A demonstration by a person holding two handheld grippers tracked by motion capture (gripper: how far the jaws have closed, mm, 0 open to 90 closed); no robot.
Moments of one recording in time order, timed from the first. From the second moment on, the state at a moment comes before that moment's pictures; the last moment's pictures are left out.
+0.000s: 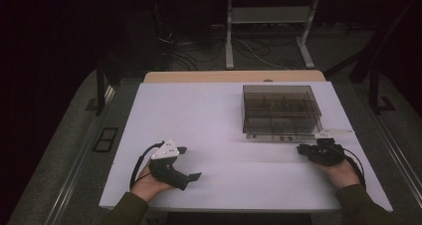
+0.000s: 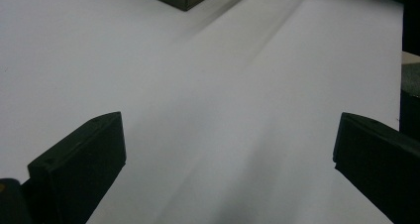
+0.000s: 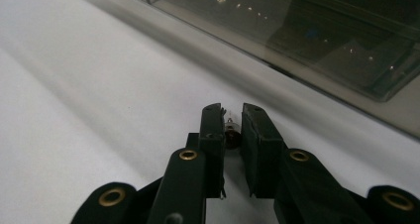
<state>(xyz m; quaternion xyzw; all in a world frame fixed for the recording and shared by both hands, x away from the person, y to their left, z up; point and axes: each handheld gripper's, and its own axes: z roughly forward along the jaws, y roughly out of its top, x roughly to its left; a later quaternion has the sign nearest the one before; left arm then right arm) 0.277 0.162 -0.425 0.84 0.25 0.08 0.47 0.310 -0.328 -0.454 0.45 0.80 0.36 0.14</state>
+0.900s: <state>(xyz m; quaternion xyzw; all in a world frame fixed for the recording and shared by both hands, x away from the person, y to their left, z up) 0.278 0.163 -0.426 0.85 0.25 0.08 0.46 0.297 -0.331 -0.436 0.41 0.82 0.39 0.11</state>
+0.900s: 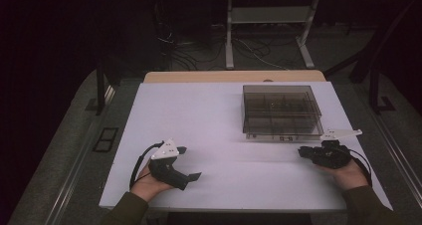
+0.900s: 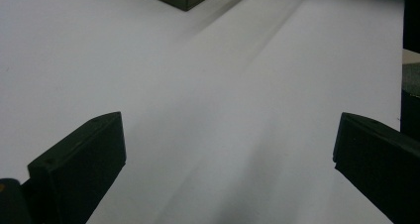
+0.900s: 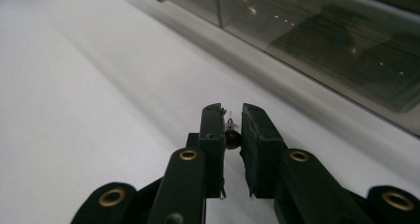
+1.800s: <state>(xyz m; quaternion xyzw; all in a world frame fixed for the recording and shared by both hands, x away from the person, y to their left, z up) 0.289 0.165 -0.433 0.84 0.25 0.09 0.46 0.284 -0.307 -0.404 0.32 0.83 0.44 0.07</state>
